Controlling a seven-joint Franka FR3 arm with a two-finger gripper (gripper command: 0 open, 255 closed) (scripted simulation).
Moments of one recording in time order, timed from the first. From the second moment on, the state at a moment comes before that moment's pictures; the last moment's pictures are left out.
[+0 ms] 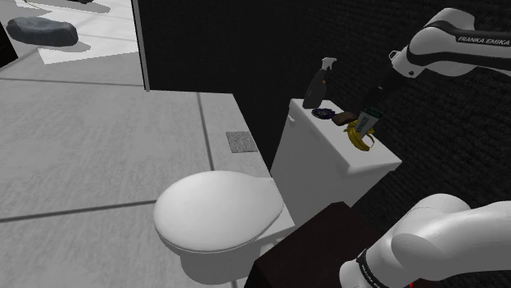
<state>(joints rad) -0.04 -0.61 -0.57 -2.28 -0.18 1.96 -0.49</state>
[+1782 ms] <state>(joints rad) -0.02 -0.59 -0.55 -2.13 -0.16 1.83 -0.48</state>
